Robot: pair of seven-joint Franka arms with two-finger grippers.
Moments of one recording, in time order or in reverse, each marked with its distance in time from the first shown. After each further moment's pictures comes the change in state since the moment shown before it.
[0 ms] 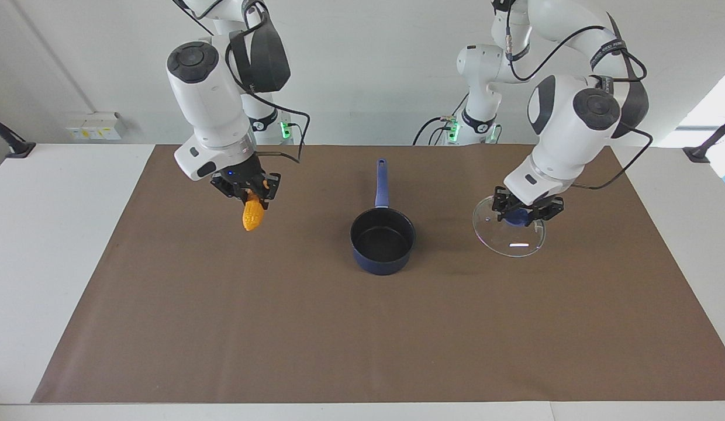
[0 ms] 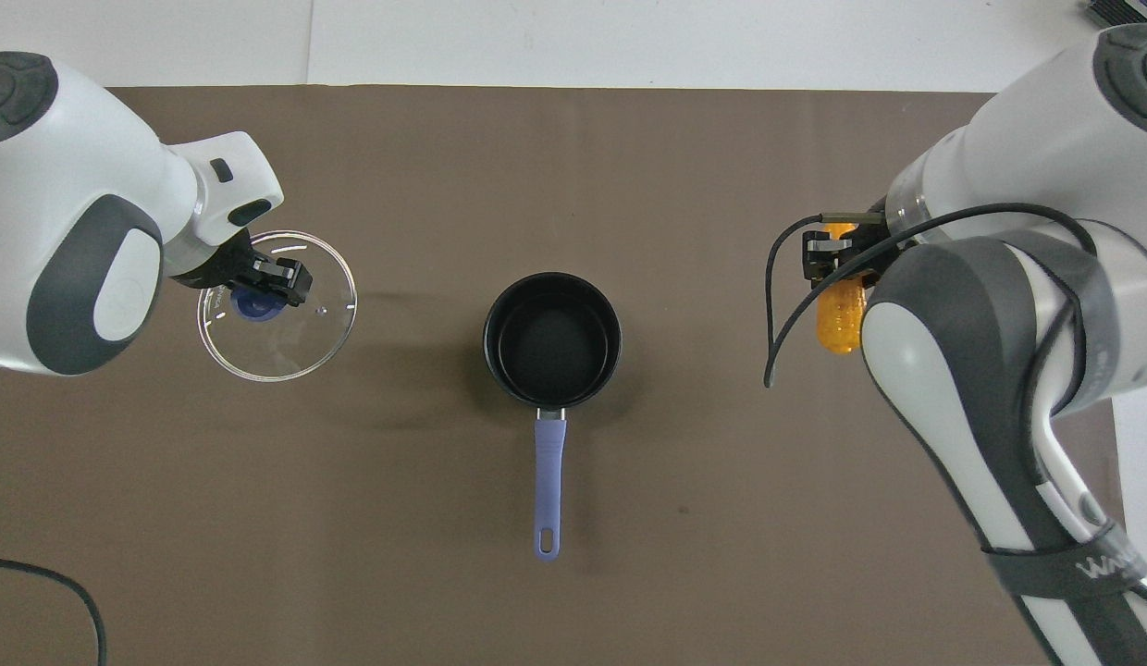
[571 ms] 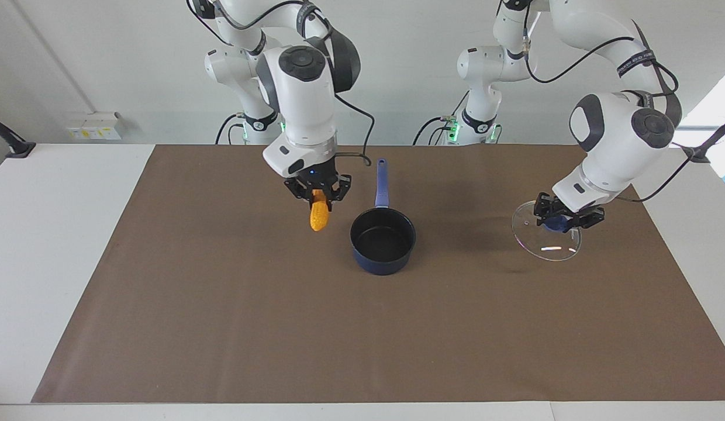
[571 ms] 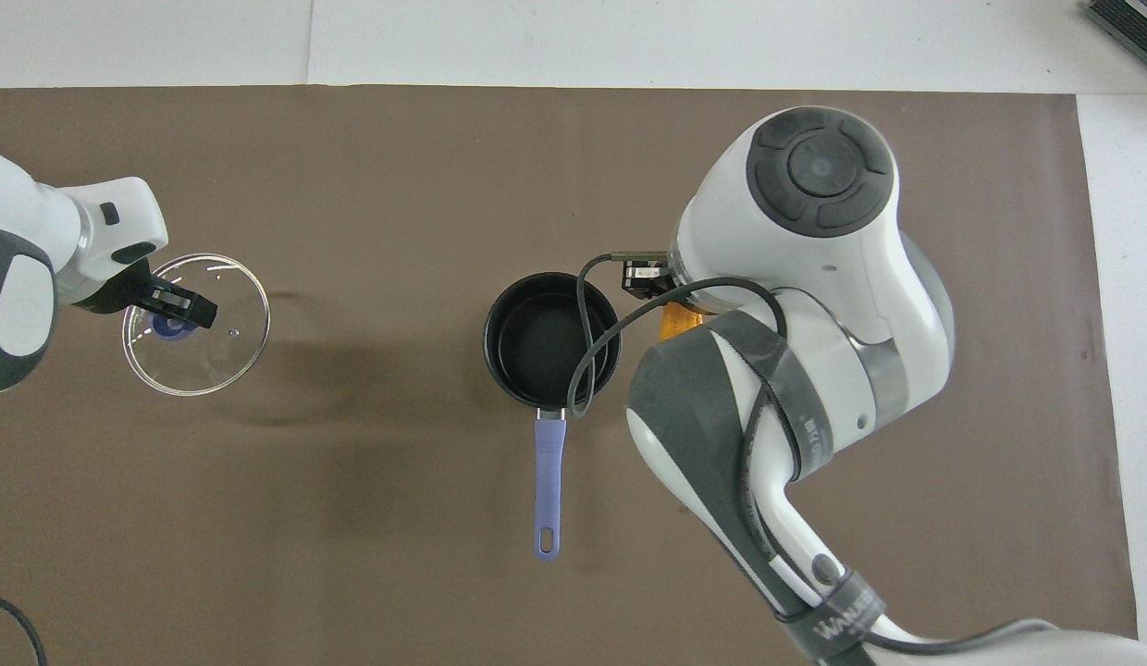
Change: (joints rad) left arm 0.188 -0.031 0.000 -0.207 0.000 0.186 0.275; right arm 0.243 0.107 0.003 0.052 -0.047 0.120 0.265
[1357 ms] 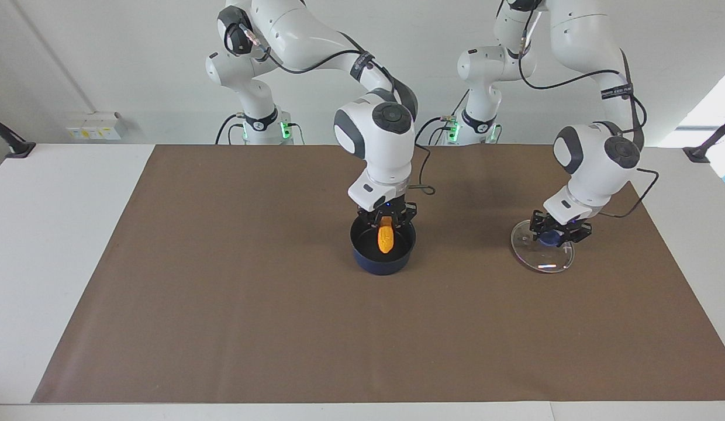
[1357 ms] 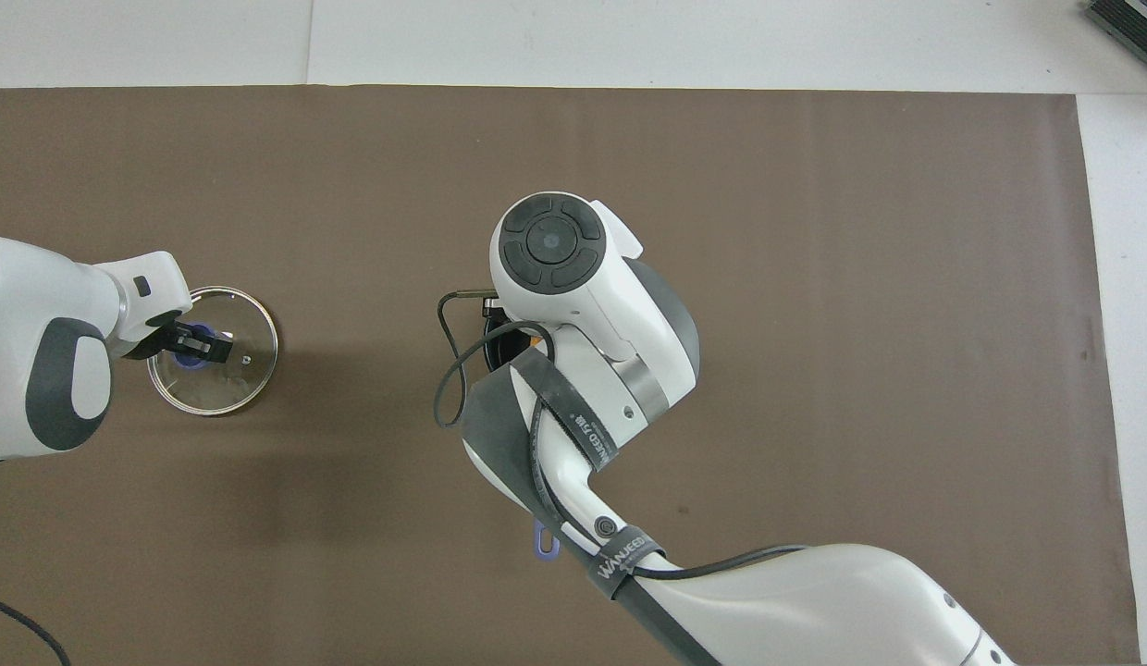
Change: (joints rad) left arm 0.043 -0.001 -0.001 -0.261 0.000 0.343 0.048; right arm 0.150 0.248 -0.001 0.118 0.000 0.142 0.120
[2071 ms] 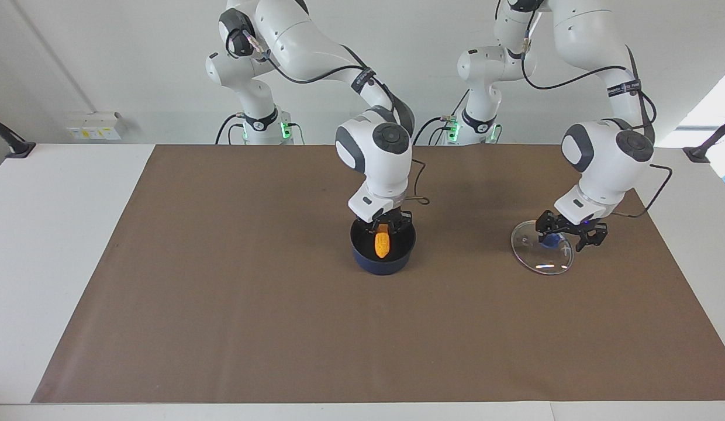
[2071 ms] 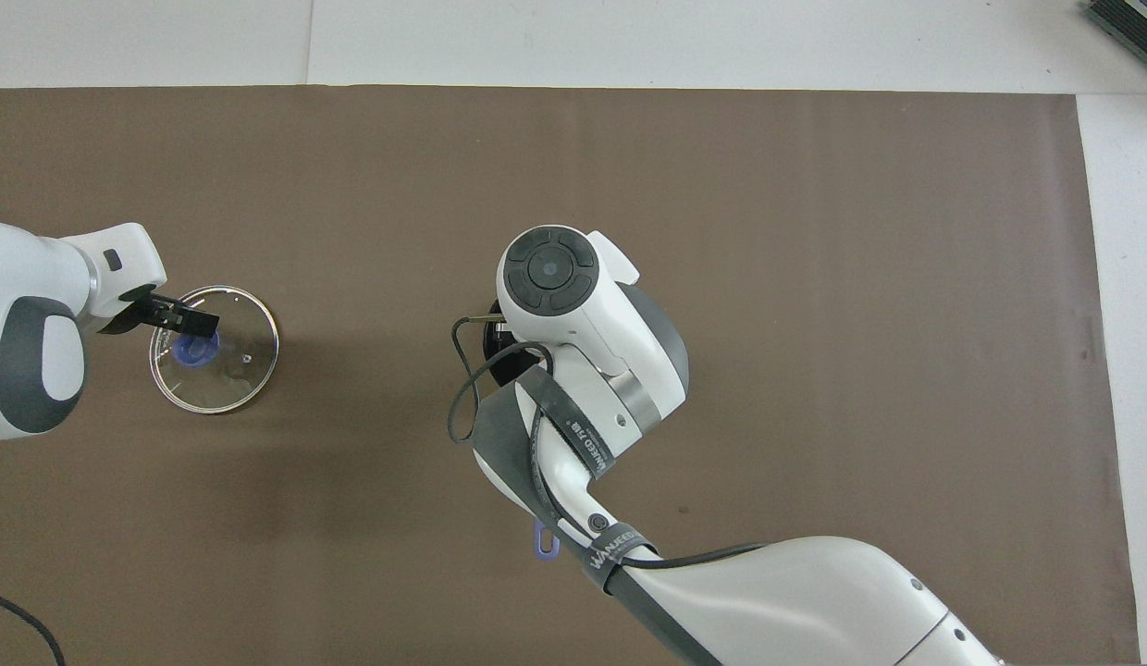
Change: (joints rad) left arm 0.021 0.014 0.000 0.082 0.000 0.005 0.001; right arm 0.006 -0.002 0.002 -0.121 0.000 0.061 0.000
